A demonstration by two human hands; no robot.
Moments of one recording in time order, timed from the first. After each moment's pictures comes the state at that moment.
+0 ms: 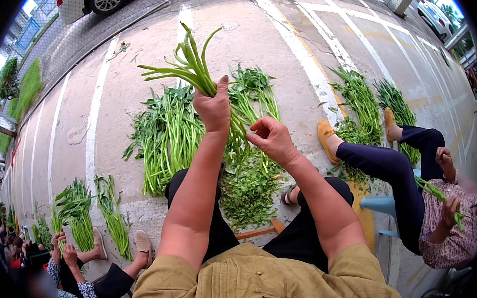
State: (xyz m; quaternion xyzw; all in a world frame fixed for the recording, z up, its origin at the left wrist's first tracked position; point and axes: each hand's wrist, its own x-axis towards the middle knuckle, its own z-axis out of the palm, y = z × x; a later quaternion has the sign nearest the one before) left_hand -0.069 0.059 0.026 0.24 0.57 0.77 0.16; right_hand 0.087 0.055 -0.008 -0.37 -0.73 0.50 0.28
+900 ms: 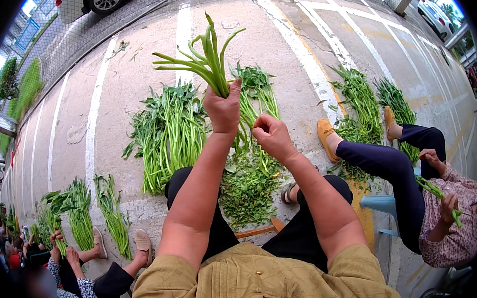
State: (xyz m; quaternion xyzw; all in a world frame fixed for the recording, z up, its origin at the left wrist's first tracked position) left_hand -0.052 0.059 0.019 0.32 0.58 0.74 0.13; right_hand 0.083 0.058 -0.011 -0.38 -0.70 0.52 0.31
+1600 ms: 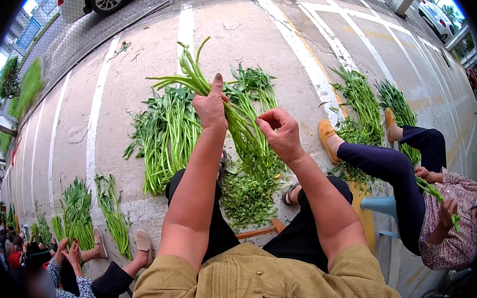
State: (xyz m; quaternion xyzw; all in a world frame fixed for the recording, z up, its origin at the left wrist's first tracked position) left_hand -0.081 0.059 0.023 0.11 0.55 0.77 0.31; right_hand 0.086 0.057 0.014 -0.36 -0.70 0.46 0.40
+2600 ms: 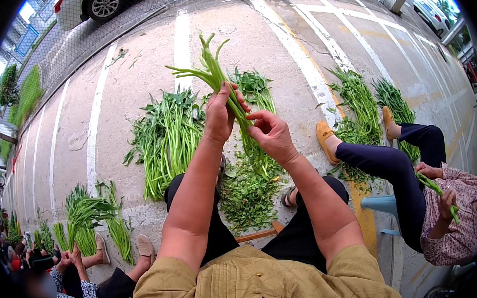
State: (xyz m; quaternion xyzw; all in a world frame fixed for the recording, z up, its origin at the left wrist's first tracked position) left_hand -0.067 0.054 0.028 0.24 0.33 0.72 0.56; right_hand 0.084 0.060 0.009 -0.31 -0.65 0.58 0.38
